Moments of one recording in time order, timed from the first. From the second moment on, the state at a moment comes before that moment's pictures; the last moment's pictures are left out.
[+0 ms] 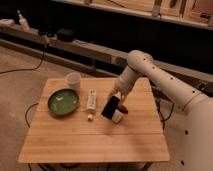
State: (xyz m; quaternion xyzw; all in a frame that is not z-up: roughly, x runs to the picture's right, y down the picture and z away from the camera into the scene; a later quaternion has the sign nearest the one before) arm 0.061 0.054 0.791 -0.22 -0.42 -0.43 0.77
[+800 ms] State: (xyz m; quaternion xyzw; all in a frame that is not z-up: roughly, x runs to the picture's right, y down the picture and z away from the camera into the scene) arm -0.002 -0.022 0.870 -0.22 -0.28 -0.15 0.92
